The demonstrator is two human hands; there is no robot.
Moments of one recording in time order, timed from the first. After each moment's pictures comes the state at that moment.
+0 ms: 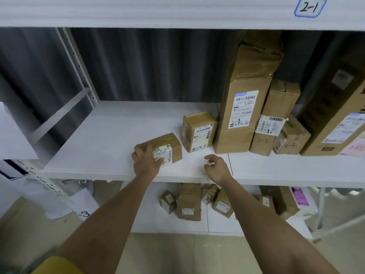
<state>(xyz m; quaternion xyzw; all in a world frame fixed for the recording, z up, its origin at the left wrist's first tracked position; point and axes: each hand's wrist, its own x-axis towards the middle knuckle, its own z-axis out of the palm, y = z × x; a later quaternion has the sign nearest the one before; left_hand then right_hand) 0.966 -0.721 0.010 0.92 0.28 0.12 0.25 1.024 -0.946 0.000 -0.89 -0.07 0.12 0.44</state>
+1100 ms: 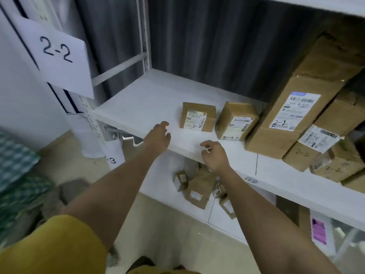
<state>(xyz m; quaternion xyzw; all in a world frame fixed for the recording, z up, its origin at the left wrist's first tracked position) 0.900 -0.696 0.015 0.89 0.32 0.13 0.31 0.981 -0.887 0.019 -0.89 -0.26 0.14 0.35</state>
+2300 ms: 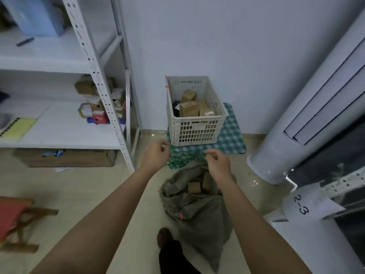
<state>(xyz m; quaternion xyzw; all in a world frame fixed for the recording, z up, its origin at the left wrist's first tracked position) 0.158 -0.509 0.018 0.50 0.72 0.33 0.36 0.356 -0.487 0.006 -0.66 -0.54 0.44 0.30</state>
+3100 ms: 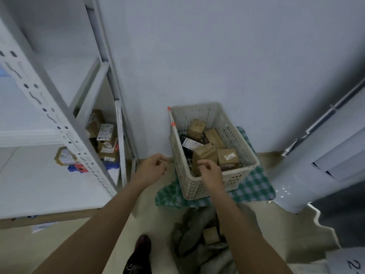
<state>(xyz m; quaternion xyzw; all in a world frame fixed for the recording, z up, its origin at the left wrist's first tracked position) -0.025 -0.189 -0.004 0.53 0.68 0.28 0.42 0.171 -0.173 -0.025 -0.68 -0.46 0.46 0.33</state>
